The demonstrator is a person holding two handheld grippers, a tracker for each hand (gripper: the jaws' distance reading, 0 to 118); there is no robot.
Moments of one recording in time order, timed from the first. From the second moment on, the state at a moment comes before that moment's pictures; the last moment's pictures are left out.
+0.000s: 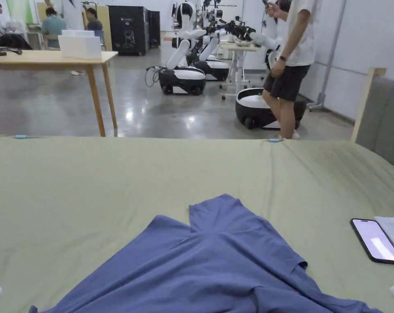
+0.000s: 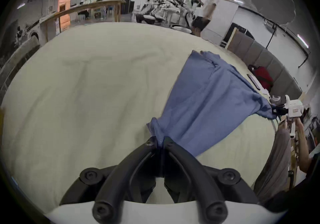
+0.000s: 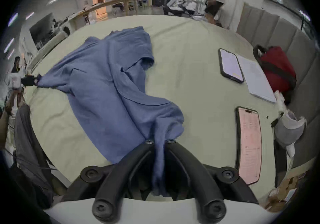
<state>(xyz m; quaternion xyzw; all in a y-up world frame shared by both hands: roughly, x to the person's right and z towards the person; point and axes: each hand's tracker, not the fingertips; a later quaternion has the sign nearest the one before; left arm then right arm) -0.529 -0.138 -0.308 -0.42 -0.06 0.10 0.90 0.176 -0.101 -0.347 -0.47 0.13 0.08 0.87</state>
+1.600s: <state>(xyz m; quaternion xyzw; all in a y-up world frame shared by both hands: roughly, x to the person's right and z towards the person) -0.529 -0.146 -0.291 -0.33 -0.09 -0.03 0.94 0.081 0.034 -0.261 -0.25 0.18 0.06 0.95</state>
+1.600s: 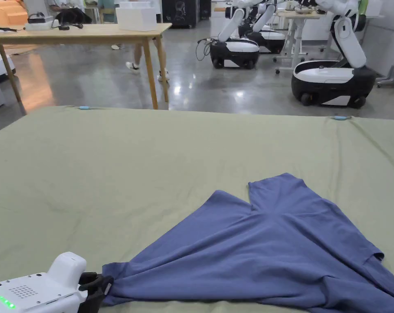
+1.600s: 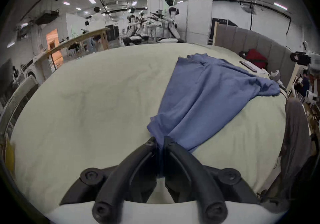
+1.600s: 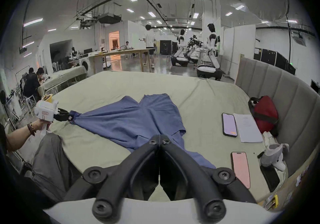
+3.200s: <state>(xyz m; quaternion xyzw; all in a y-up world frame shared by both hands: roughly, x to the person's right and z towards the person) -0.481 0.021 -0.356 -0.16 -0.09 0.08 0.98 0.090 0.107 -0.400 -0.18 0.15 0.07 0.97</state>
